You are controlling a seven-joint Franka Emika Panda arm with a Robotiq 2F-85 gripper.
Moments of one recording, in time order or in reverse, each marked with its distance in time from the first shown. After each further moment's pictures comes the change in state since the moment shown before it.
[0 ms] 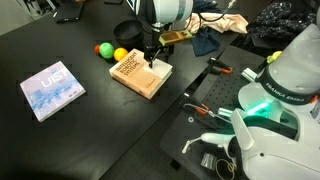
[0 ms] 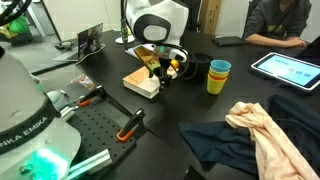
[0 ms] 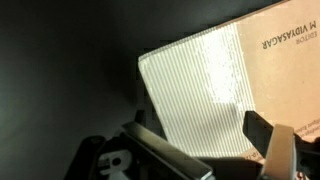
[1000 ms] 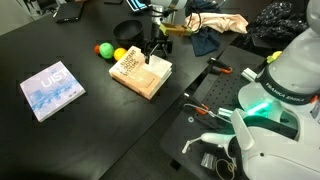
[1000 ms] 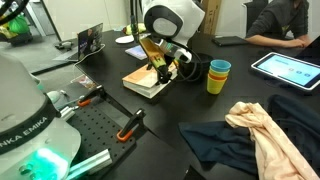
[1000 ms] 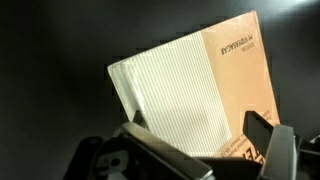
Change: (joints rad) arm -0.154 -0.021 0.086 0.067 0.140 -0.261 -0.174
